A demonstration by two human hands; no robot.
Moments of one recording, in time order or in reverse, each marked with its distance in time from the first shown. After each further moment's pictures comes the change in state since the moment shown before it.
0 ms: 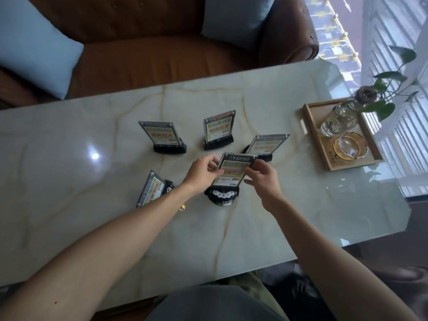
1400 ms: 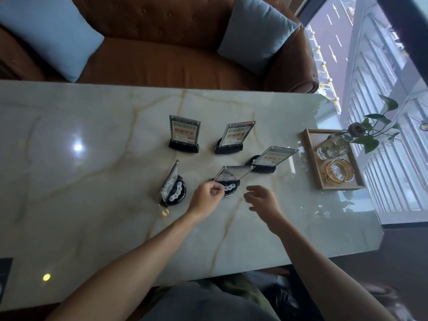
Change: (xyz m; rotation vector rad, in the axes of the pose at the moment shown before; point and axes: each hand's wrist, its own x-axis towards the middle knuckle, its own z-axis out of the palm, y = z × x) left_hand -0.082 -0.040 0.017 -0.317 0.140 -0.159; right_hand -0.051 0.023 0.011 -0.358 -0.068 0.080
